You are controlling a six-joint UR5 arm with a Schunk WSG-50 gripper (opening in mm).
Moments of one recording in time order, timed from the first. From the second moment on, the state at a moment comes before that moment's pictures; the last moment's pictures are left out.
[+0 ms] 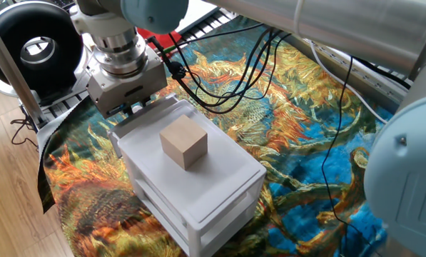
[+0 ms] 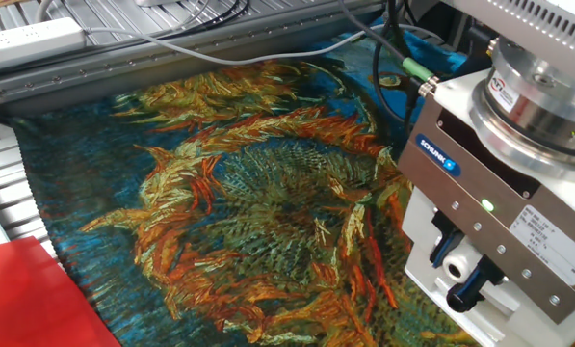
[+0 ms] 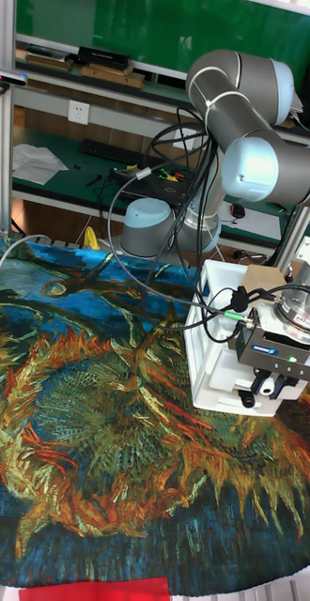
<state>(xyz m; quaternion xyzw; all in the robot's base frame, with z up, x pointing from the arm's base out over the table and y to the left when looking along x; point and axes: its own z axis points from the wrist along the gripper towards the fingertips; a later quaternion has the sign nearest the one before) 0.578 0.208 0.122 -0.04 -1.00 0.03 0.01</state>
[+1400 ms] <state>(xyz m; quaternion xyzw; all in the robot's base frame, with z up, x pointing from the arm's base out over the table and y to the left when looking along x) 0.540 0.206 0.130 -0.04 -0.99 0.02 0.10</state>
